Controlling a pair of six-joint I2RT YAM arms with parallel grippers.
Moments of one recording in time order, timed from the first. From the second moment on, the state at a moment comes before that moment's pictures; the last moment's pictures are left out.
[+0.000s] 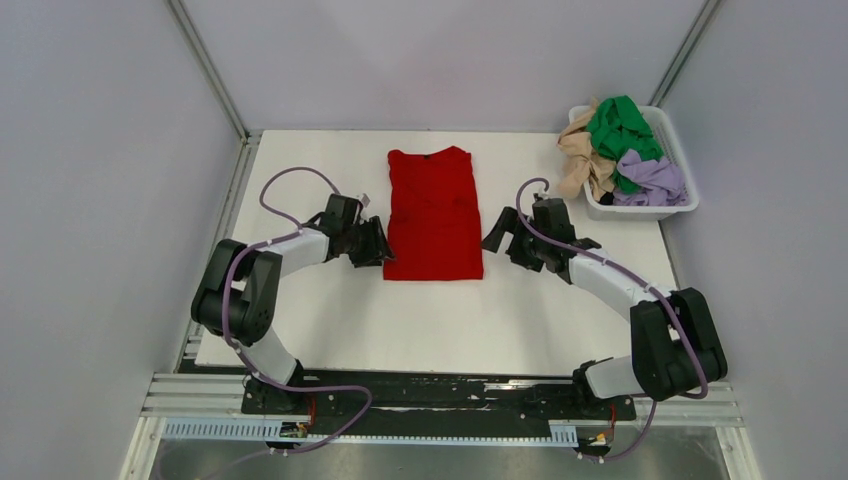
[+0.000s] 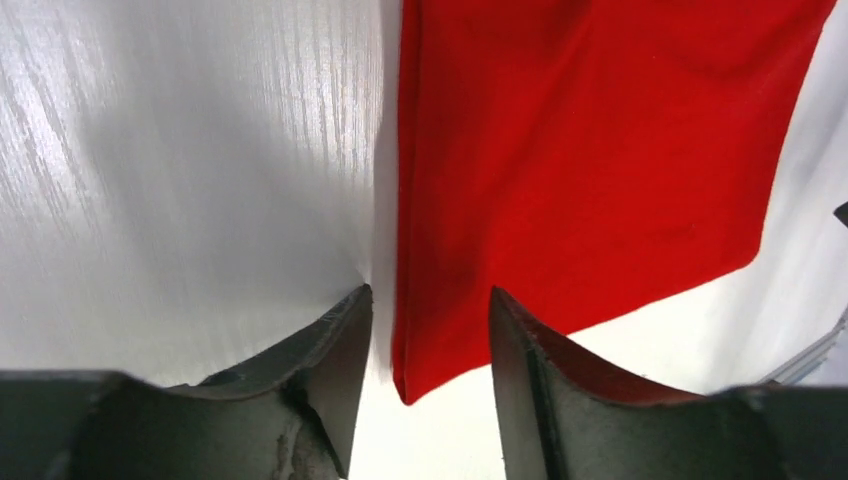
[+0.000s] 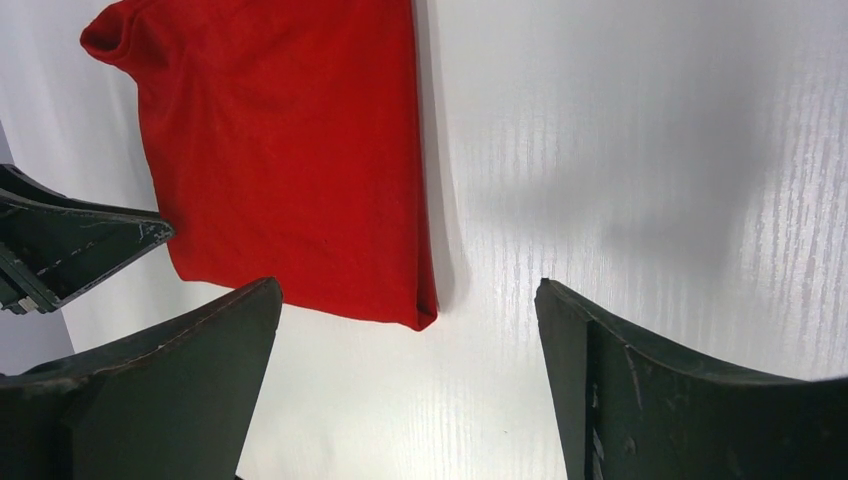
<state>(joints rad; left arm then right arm) -0.33 1.66 0.86 -0.15 0.31 -0.57 0.32 1.40 0.75 -0.12 -0.18 0.69</state>
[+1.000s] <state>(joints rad) -0.41 1.63 0.84 -0.25 0.21 -0.57 0.36 1.48 0.75 -0.11 -0.25 0.70</state>
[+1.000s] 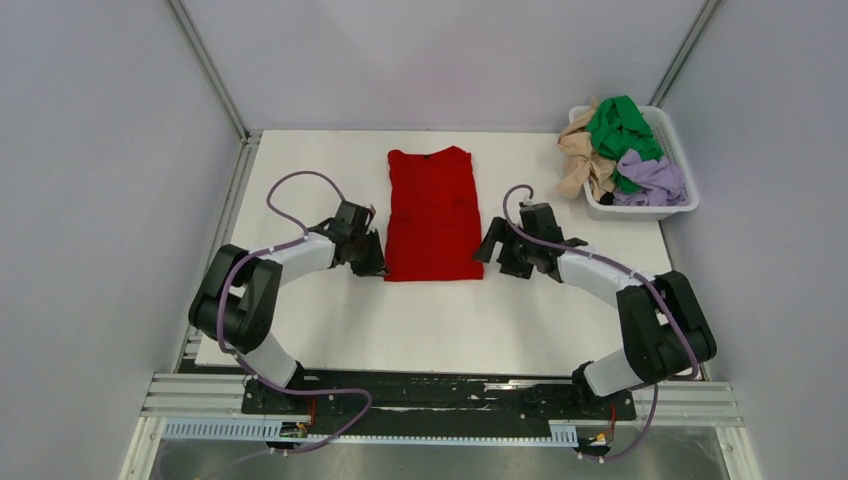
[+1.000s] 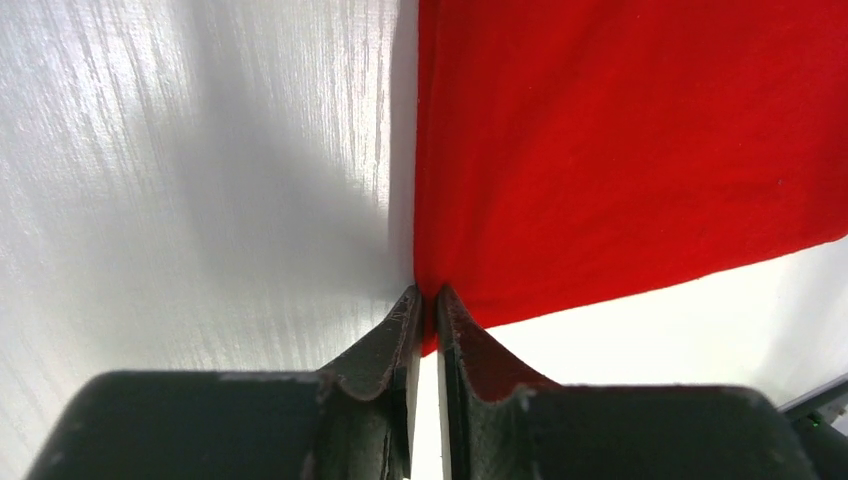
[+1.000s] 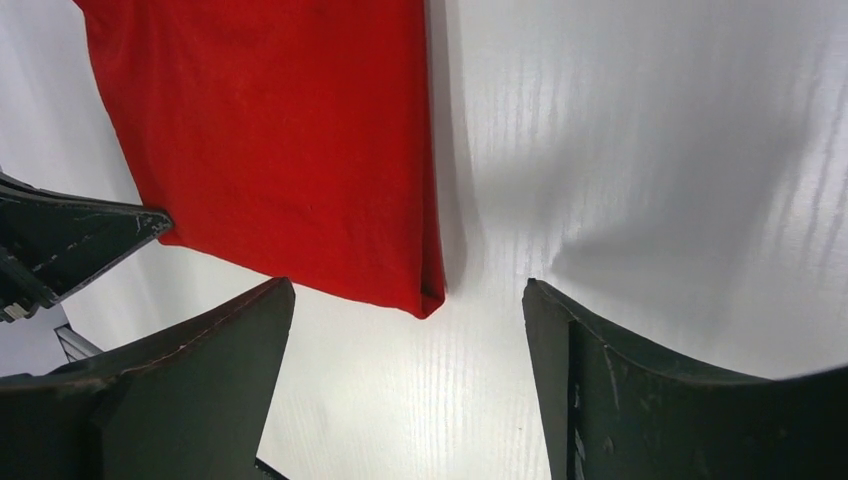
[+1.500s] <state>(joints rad) -0.43 1.63 0.84 -0.25 0.20 -0.58 0.47 1.64 0.83 -0.12 -0.20 0.68</state>
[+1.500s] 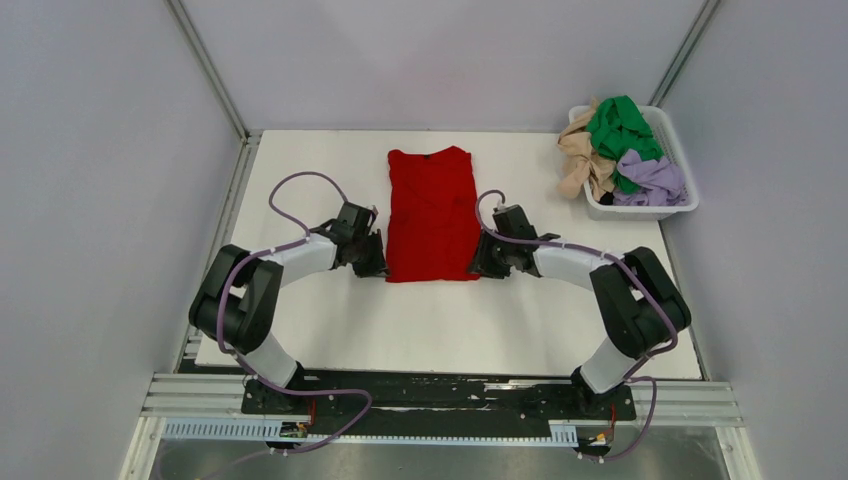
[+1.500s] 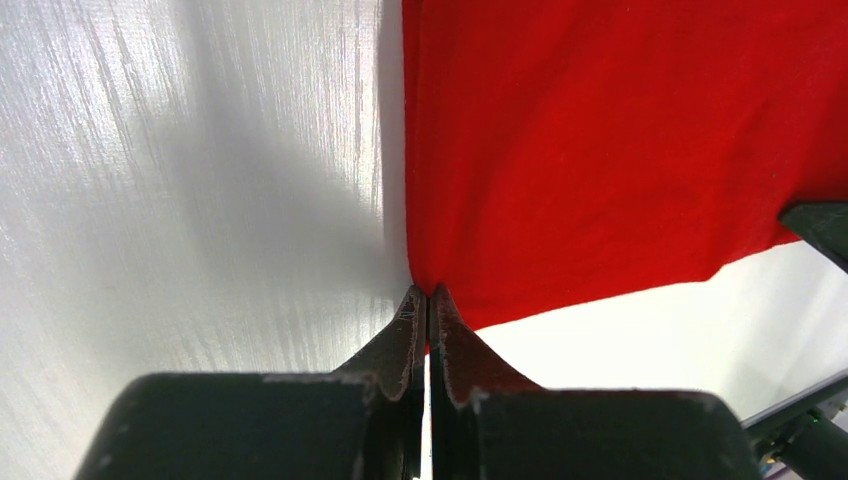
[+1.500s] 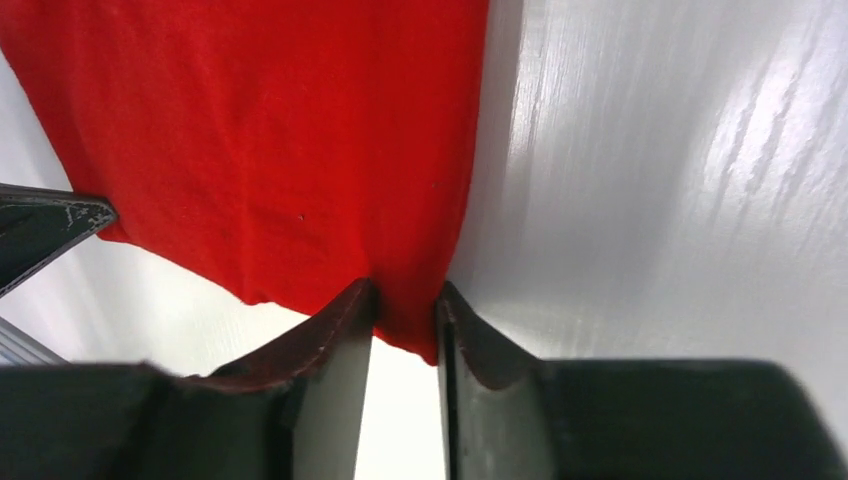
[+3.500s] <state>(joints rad) -0.25 1.53 1.19 -0.52 0.20 -0.57 0.36 1.79 1.43 -0.37 -0.40 0.62</state>
